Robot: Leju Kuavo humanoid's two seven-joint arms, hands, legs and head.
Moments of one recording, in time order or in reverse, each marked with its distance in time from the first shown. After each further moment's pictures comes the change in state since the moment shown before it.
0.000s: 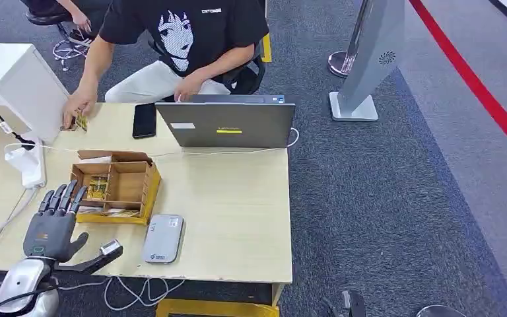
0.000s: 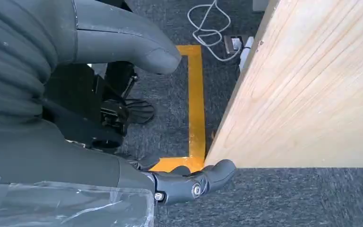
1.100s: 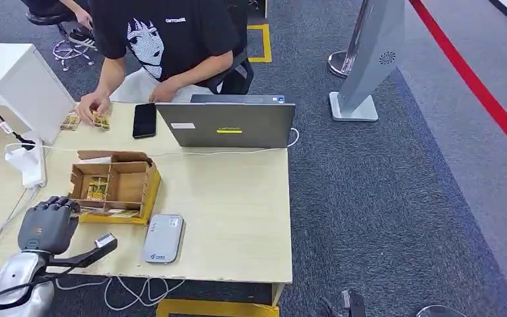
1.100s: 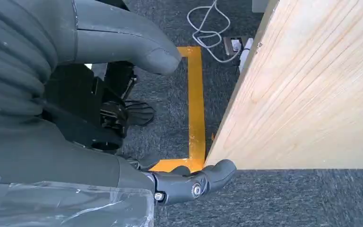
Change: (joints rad) left arm -0.053 0.031 0.000 0.075 0.025 0.024 -0.013; right arm -0.002 0.000 0.004 0.004 -0.009 0.000 0.003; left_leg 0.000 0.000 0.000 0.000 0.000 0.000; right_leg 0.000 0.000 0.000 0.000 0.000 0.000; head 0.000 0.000
